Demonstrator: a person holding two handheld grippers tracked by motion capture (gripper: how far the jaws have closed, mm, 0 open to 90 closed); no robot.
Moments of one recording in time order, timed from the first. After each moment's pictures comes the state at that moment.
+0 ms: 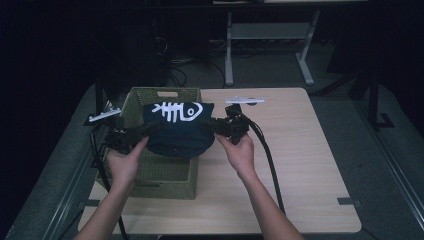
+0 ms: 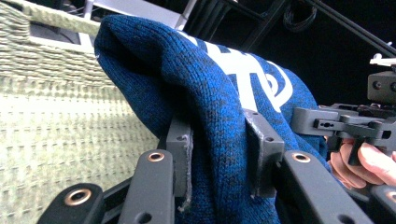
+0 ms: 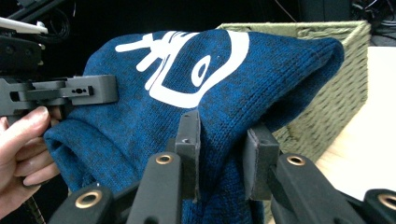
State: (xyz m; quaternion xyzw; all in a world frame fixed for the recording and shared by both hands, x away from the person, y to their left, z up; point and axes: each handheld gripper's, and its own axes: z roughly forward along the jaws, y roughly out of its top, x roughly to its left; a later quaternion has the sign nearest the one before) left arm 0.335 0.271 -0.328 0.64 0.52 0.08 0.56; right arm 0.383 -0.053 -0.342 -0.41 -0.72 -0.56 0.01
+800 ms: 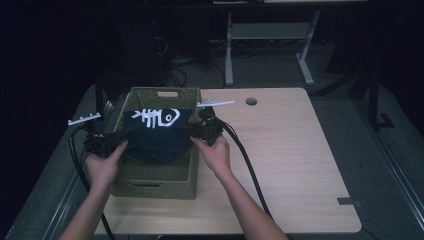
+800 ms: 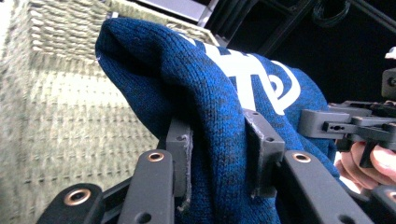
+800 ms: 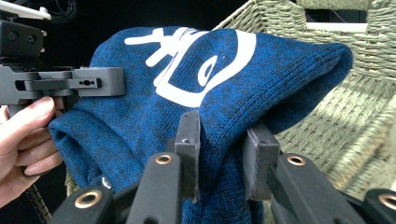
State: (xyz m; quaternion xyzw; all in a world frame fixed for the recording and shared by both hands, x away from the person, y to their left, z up) left arm 0.334 0.327 -0.342 0.63 0.56 0.09 0.53; right arm 0.394 0.012 -0.357 -0.39 -0.74 -0.55 0.04
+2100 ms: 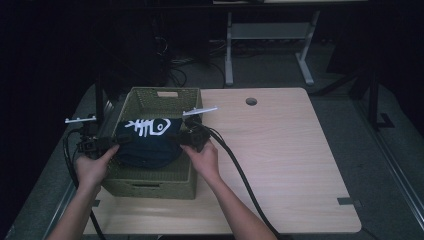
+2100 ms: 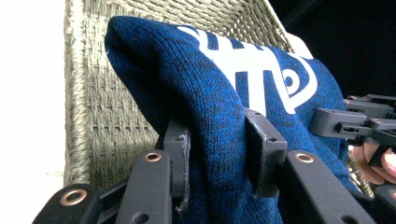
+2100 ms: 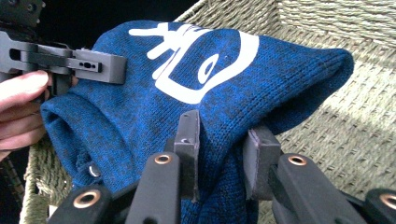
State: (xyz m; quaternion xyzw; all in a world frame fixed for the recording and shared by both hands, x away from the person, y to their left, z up) left arm 0.349 0.359 -0.361 0.65 0.60 0.04 0.46; right arm 0.395 0.045 -0.384 -0.39 -0.77 -0.51 0.03
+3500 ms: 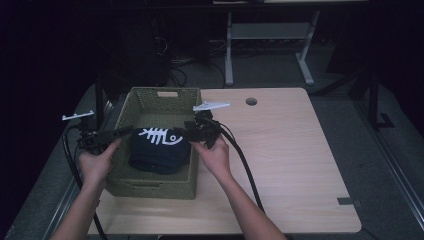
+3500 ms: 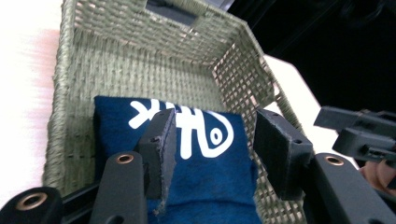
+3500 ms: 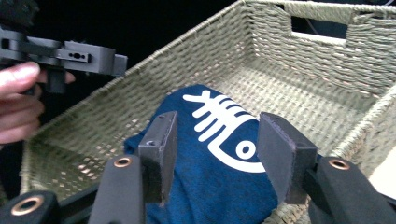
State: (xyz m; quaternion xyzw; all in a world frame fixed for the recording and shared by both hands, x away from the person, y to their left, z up) left arm 0.346 0.348 -0.344 0.61 0.60 0.07 0.51; right arm 0.389 0.014 -0.359 -0.37 -0.76 -0.54 -0.02
